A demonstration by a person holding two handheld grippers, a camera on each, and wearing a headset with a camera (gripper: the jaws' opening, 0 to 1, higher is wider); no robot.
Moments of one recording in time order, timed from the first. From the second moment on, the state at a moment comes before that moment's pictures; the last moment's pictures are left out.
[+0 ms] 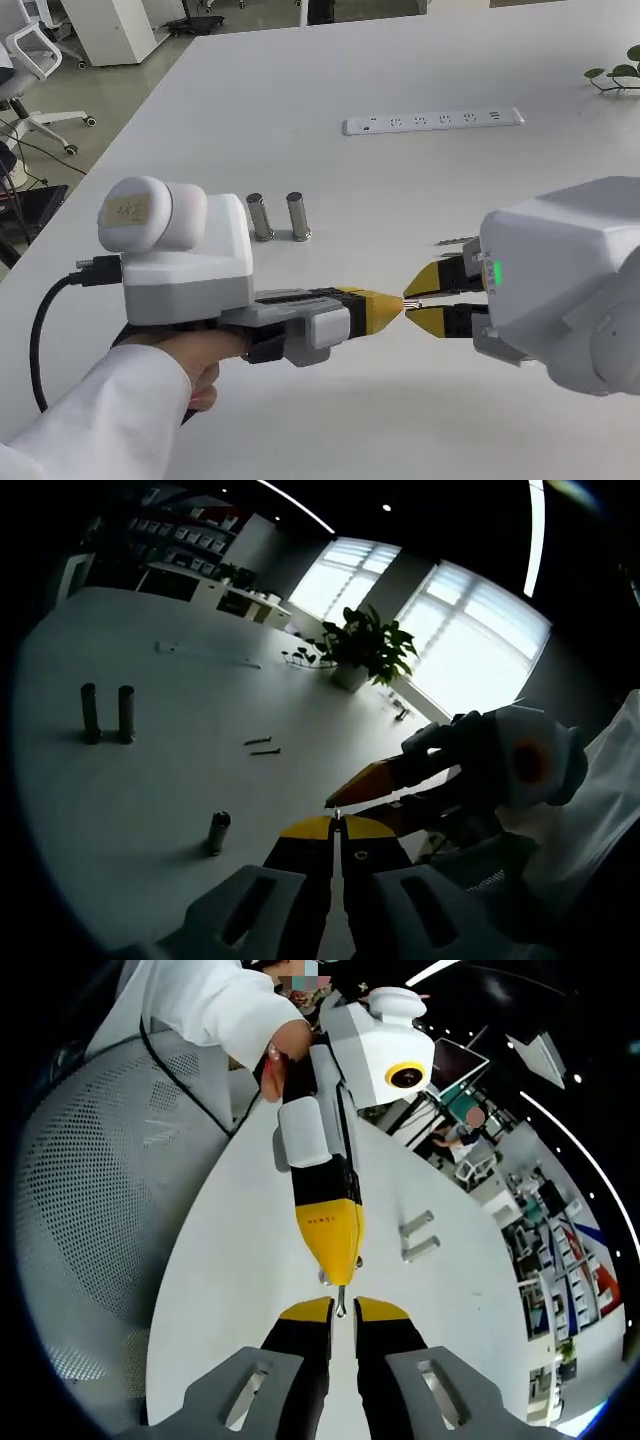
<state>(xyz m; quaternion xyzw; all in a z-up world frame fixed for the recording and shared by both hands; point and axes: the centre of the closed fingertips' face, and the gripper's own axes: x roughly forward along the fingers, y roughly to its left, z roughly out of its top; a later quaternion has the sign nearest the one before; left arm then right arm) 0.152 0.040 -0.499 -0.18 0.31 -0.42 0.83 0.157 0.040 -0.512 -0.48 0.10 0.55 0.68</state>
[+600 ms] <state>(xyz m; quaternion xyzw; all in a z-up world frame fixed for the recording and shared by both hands) 0.138 0.045 -0.492 0.00 0.23 -0.50 0.83 0.144 0.037 -0.511 -0.25 0.19 0.62 0.72</state>
